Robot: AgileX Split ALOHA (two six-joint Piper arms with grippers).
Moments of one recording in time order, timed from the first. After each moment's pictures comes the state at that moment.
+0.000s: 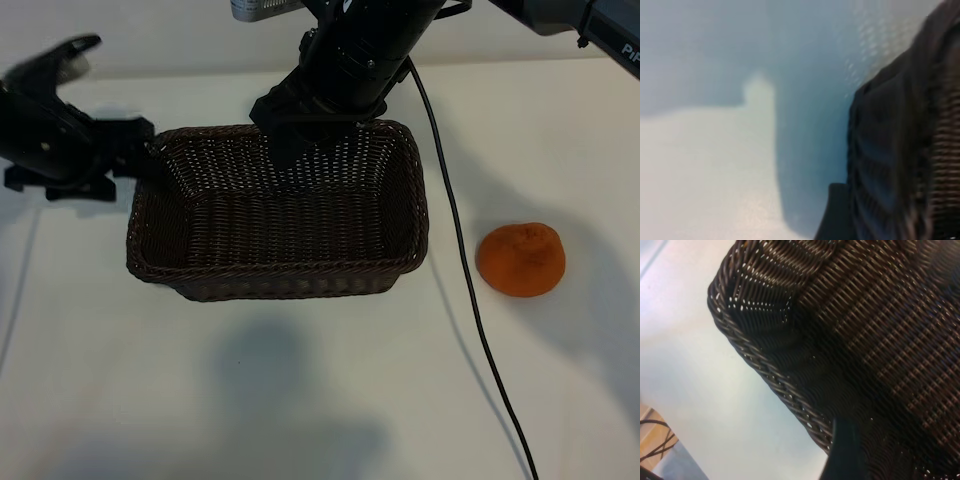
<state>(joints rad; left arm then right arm) 0.02 1.77 -1.15 -0.51 0.70 0.23 0.47 2.07 -1.96 0.42 1.22 -0.17</state>
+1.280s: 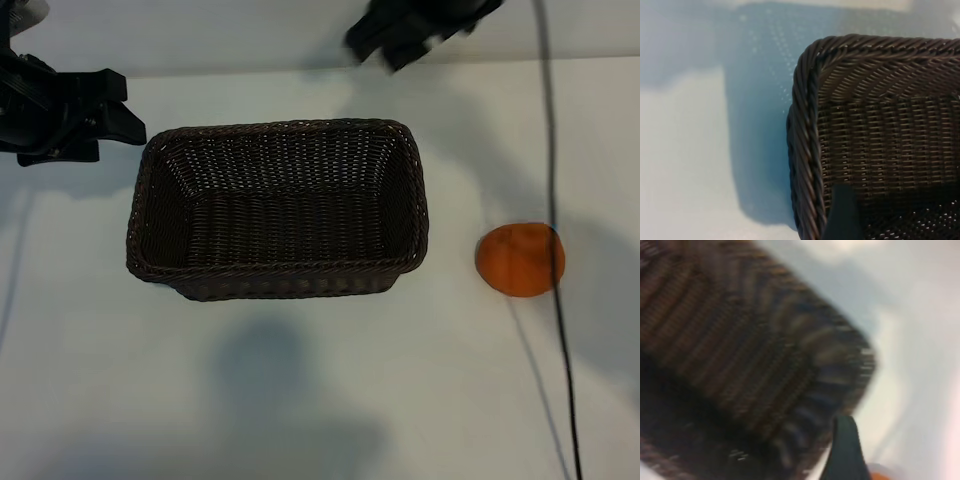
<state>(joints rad) 0.02 1.59 -1.16 -0.55 0.77 0.23 0.40 1.91 -1.98 -0.06 1.22 -0.03</state>
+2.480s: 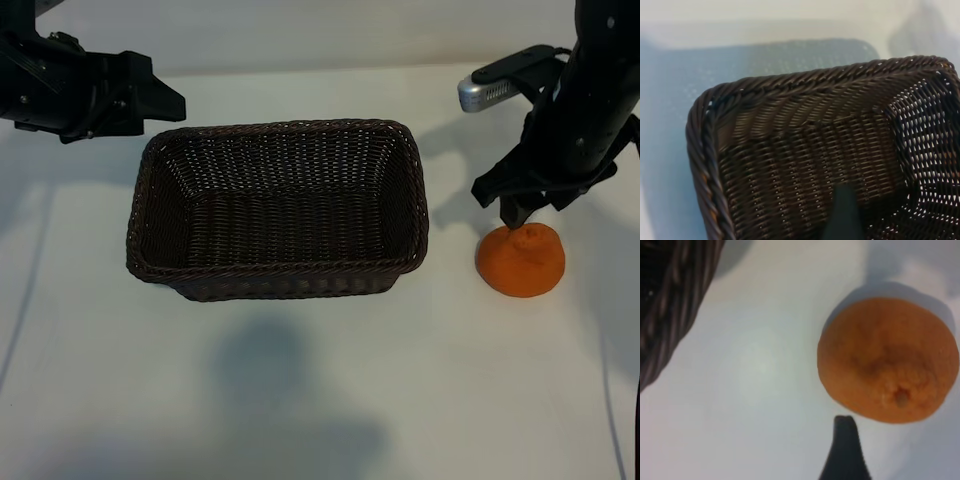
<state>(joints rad) -0.01 1.59 -1.16 -0.78 0.75 0.46 0.20 1.80 -1.31 0.06 1.05 -0.12</state>
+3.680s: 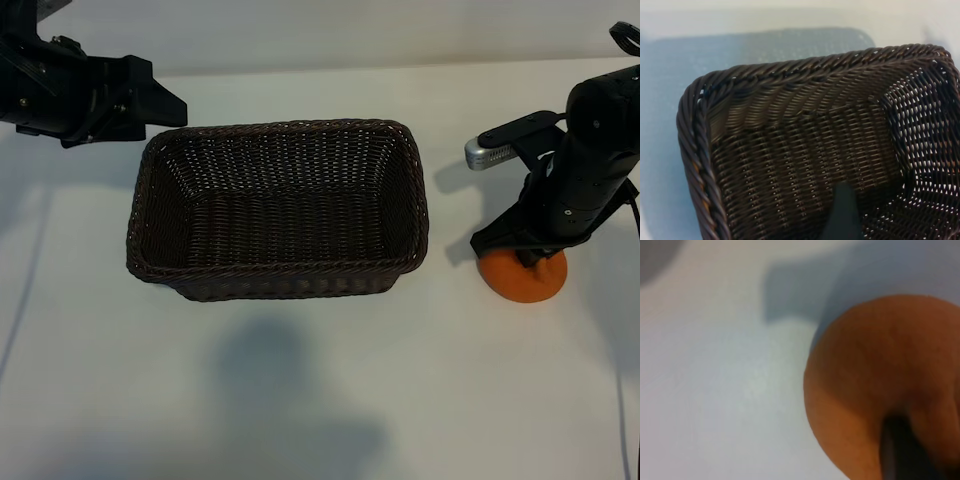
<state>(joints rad) -0.01 1.59 -1.16 -0.78 0.78 0.46 0.20 1.83 -1.06 0.02 0.74 -0.02</state>
